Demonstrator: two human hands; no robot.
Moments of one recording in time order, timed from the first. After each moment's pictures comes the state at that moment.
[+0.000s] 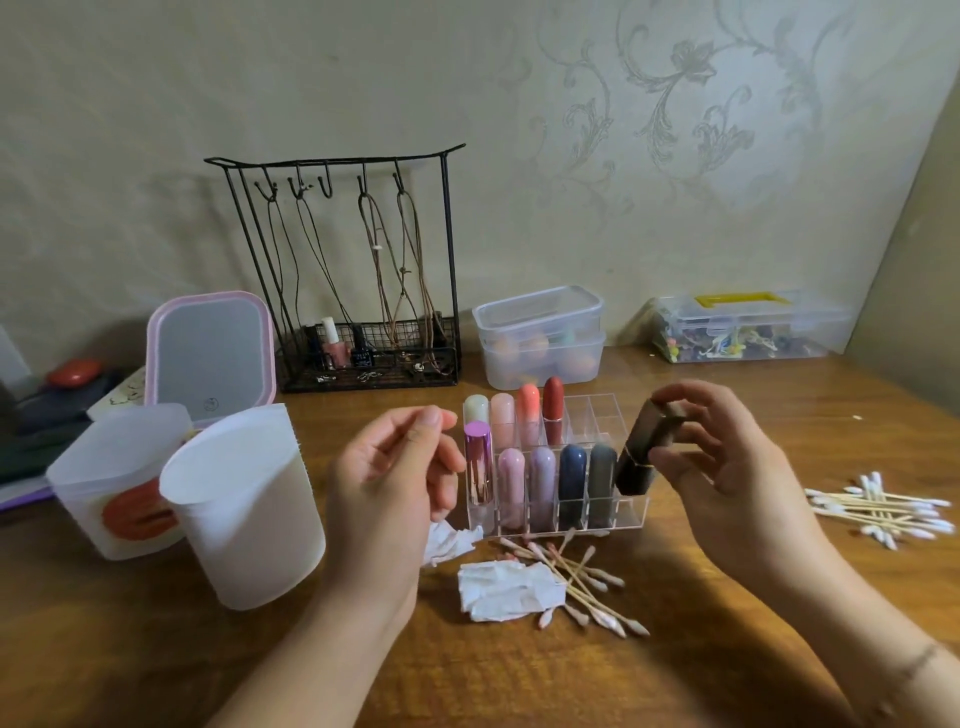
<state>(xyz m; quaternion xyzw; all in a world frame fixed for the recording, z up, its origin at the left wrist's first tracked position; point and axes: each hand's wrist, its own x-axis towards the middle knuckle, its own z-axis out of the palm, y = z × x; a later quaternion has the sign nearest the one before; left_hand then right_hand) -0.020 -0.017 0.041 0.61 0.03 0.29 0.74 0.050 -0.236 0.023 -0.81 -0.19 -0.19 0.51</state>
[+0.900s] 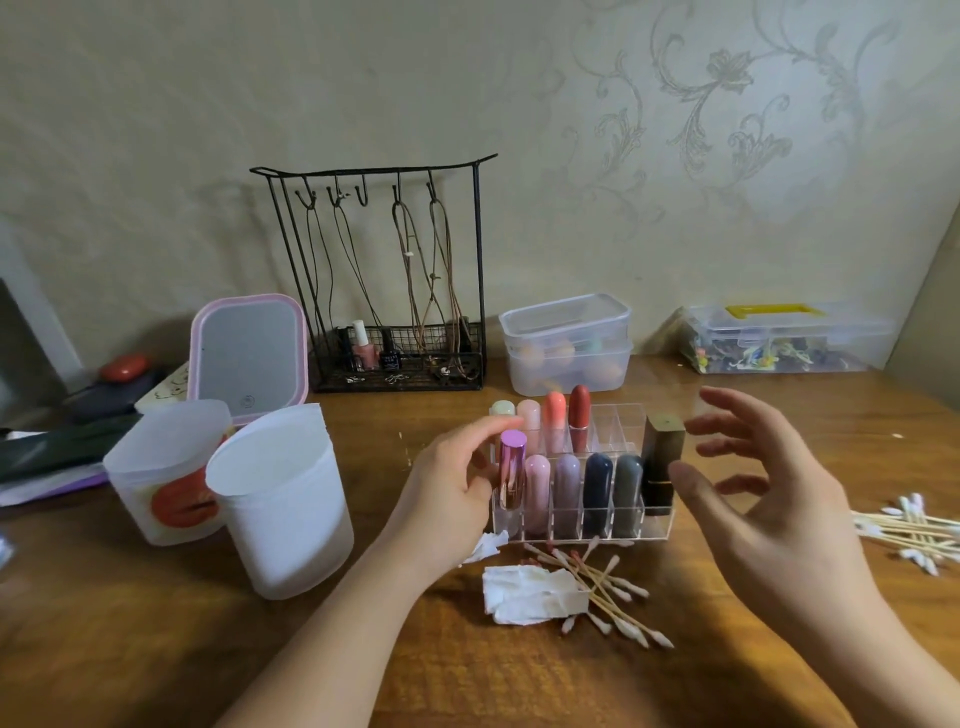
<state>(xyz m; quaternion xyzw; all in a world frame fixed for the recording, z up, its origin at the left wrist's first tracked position) 0.019 0.007 0.015 0.90 -0.02 0.20 0.39 0.034 -0.231 0.021 -0.80 -0.19 -0.27 0.50</state>
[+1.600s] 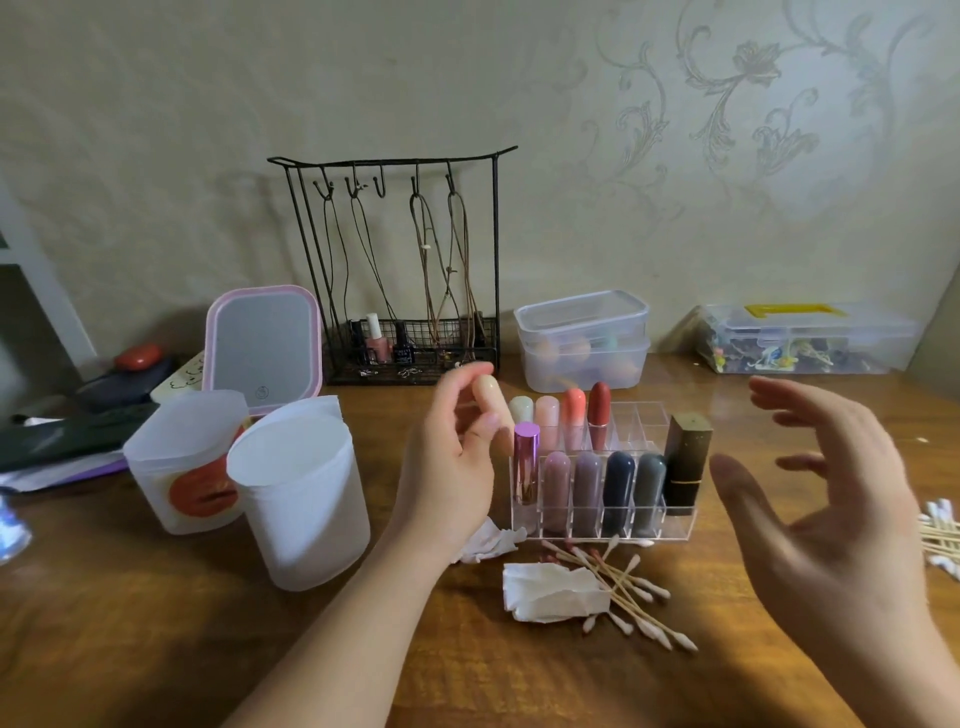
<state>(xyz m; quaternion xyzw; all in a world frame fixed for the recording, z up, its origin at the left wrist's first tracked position) 0.024 0.011 0.025 0.81 0.00 0.34 0.47 0.024 -0.226 0.026 -0.77 -0.22 -0.40 0.44</state>
